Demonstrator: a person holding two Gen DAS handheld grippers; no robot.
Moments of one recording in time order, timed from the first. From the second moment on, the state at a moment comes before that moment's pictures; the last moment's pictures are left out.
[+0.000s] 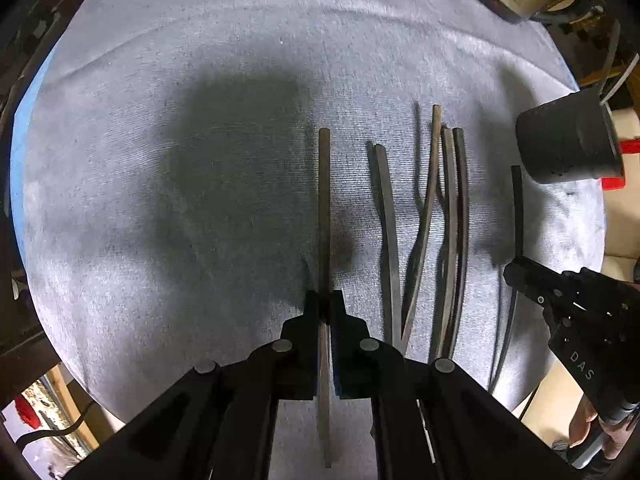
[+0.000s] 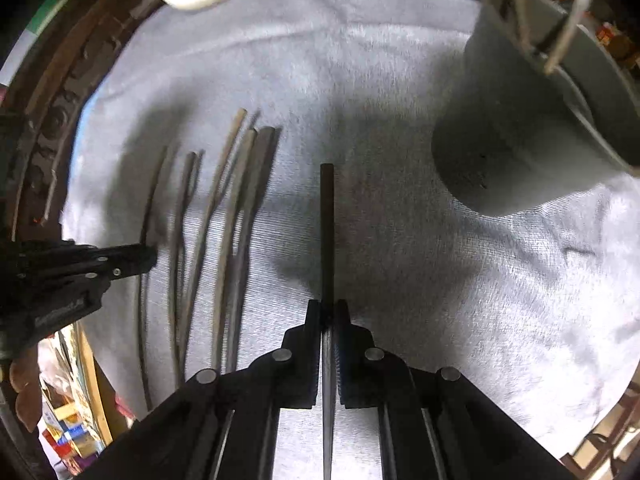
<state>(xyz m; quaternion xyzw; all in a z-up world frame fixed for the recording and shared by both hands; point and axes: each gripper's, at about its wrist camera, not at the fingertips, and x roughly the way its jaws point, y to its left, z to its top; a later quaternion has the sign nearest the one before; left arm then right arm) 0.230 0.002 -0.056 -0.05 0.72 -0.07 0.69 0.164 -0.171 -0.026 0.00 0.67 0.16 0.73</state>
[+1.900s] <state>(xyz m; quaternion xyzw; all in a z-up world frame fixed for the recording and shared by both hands) 0.211 -0.008 -0.025 -0.01 0.74 -0.09 0.67 0.172 -0.129 -0.032 -0.03 0.68 0.17 0.71</state>
